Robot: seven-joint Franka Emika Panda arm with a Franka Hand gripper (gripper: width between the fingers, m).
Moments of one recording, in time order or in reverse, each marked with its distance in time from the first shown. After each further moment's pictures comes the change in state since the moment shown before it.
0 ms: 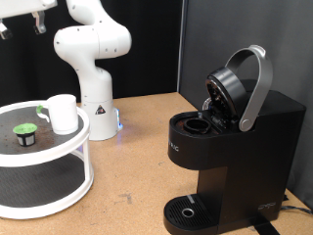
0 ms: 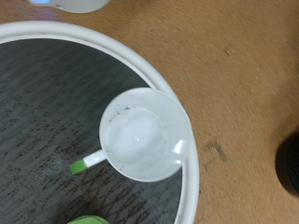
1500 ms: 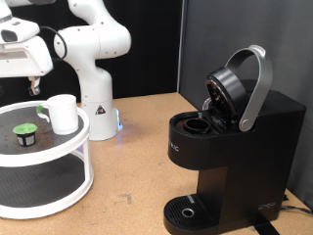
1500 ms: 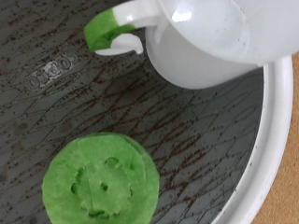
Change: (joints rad) arm 0.030 0.204 -0.123 -0.163 -0.065 0.408 -0.134
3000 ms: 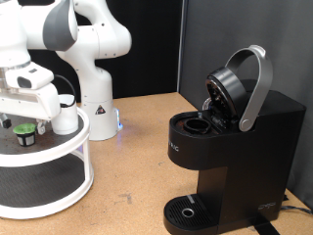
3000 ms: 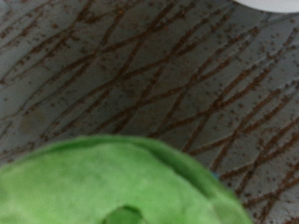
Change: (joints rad) arm -0.047 0.146 0.003 -0.191 -0.103 0.353 0.129
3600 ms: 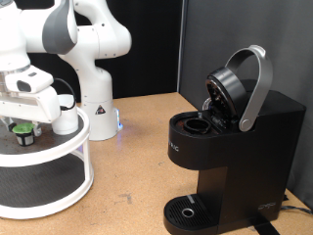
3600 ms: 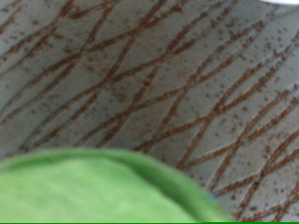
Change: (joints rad) arm 0.005 0.021 -0.013 -0.006 0.036 0.018 -0.016
